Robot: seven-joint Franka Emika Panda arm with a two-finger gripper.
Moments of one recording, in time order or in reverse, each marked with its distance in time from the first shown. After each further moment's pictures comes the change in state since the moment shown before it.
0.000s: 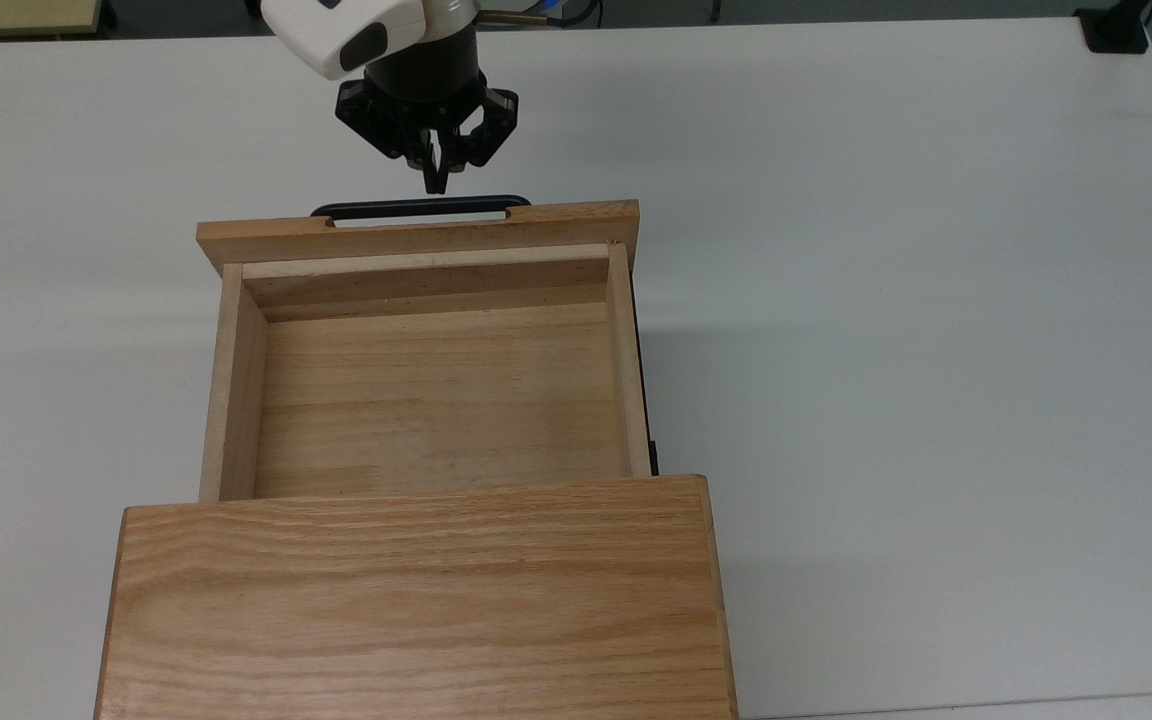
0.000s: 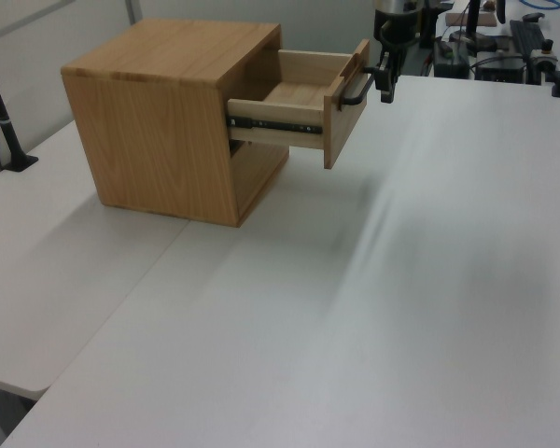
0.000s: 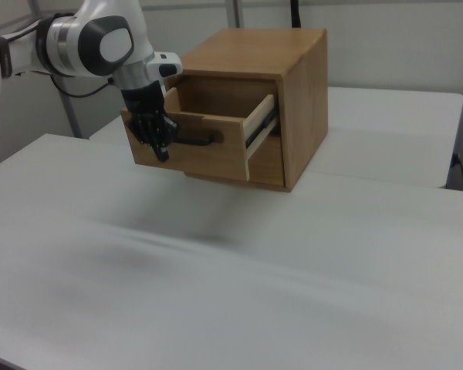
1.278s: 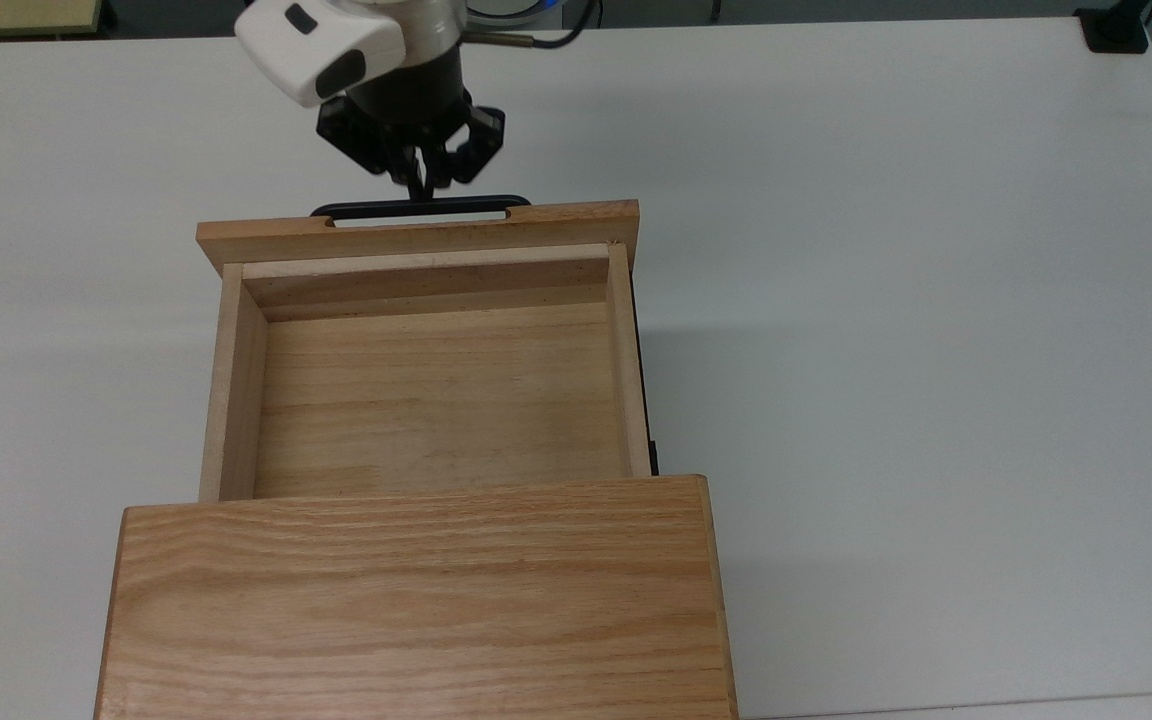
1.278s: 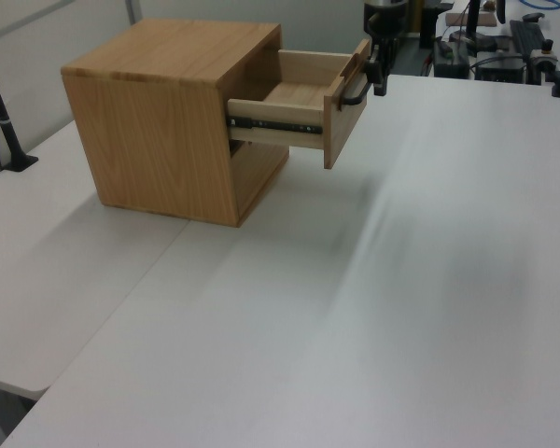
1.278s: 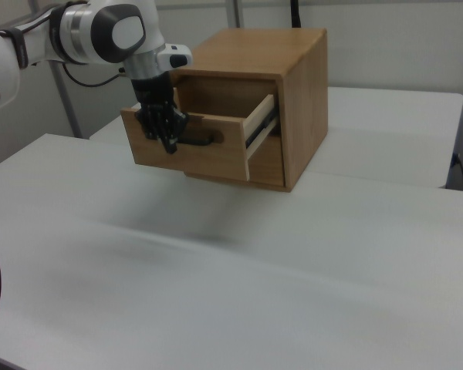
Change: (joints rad) arm 0.015 0.111 -0.028 0.180 0.003 -0.086 -0.006
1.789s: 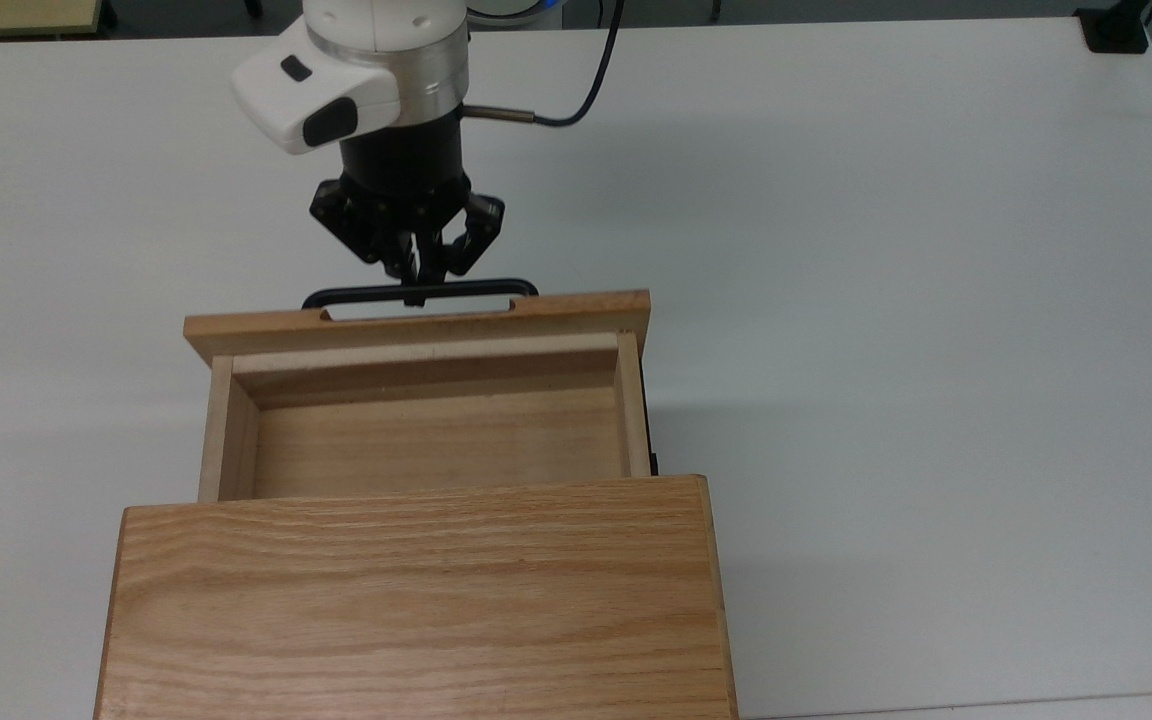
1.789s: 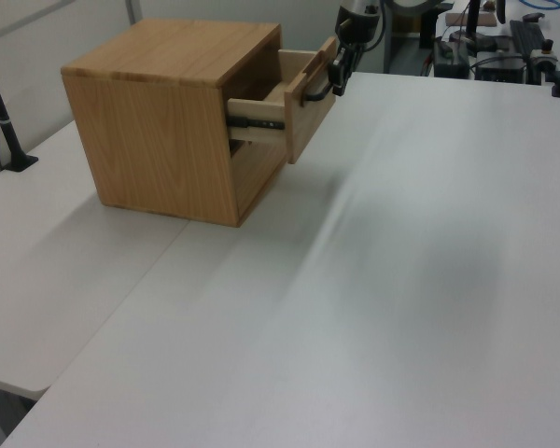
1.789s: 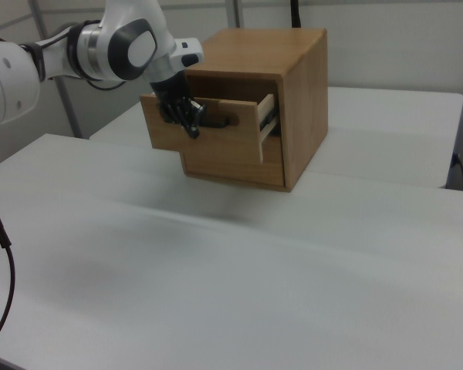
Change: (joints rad) arm 0.007 0.075 -0.014 0.010 0.000 0.304 0.071
